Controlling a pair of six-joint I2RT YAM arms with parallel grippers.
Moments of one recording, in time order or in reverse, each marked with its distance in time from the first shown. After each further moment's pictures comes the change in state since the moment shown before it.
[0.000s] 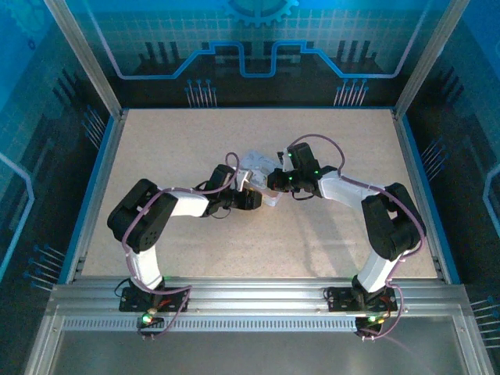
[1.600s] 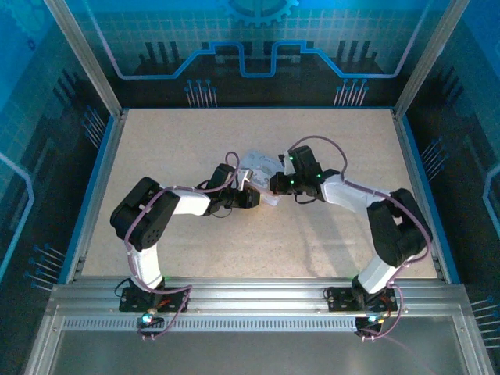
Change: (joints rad) left arm -0.002 0.022 0.023 -0.005 -0.005 -0.051; right arm 0.014 -0.085 -0.061 -0.023 0.059 -0.072
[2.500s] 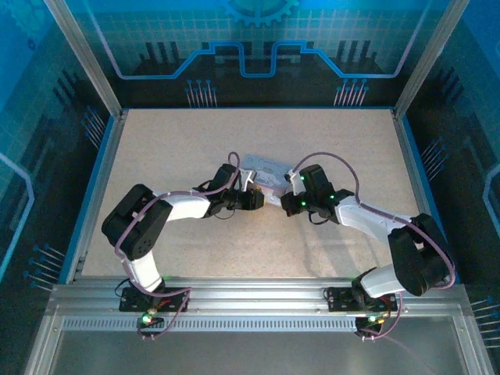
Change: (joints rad) left arm -0.054 -0.095 0.000 -0.079 -0.002 -0.044; right arm 0.019 -0.207 -0.233 0.019 0.068 -0.255
